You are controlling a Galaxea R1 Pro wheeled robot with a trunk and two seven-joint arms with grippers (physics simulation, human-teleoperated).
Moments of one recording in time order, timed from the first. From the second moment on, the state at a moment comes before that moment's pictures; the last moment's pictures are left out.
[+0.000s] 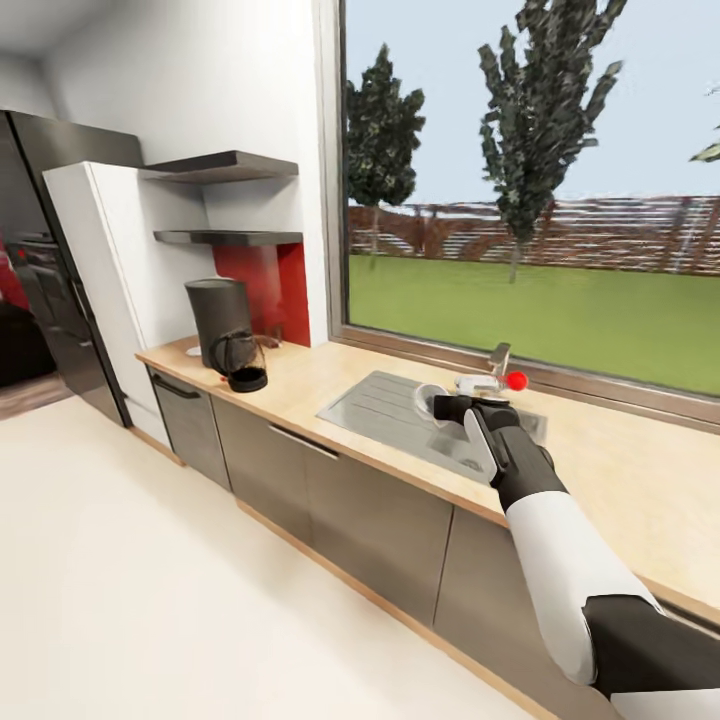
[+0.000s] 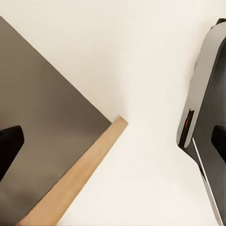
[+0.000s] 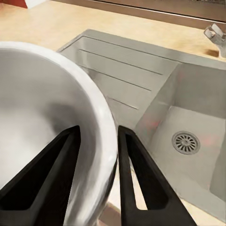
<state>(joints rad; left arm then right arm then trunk) 0.04 0.08 0.45 -0.13 -0.33 -0.06 0.23 -1.00 0.08 -0.02 -0.84 -0.03 0.62 -0.06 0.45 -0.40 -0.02</state>
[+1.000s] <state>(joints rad) 0.04 0.08 0.45 -0.13 -0.33 -0.06 0.23 -1.00 0.08 -0.02 -0.84 -0.03 0.62 -0.06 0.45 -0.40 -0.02</state>
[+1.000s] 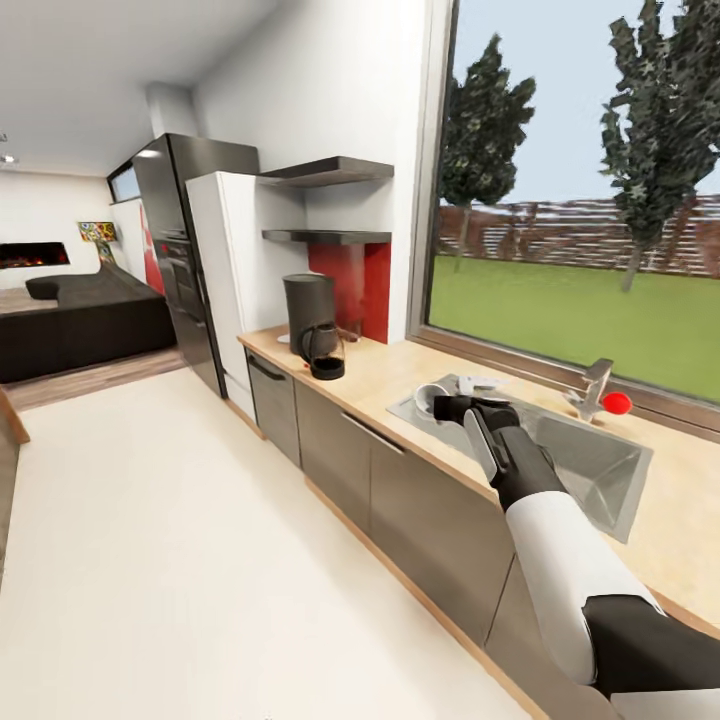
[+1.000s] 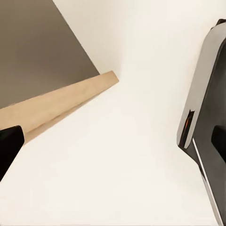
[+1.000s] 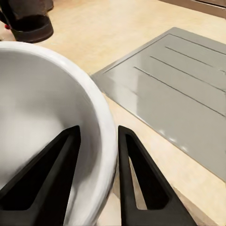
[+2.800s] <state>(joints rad) 0.04 0.08 0.45 -0.13 -0.33 -0.06 0.23 -1.00 0.08 -0.02 -0.84 -0.03 0.62 -0.06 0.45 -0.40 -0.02</state>
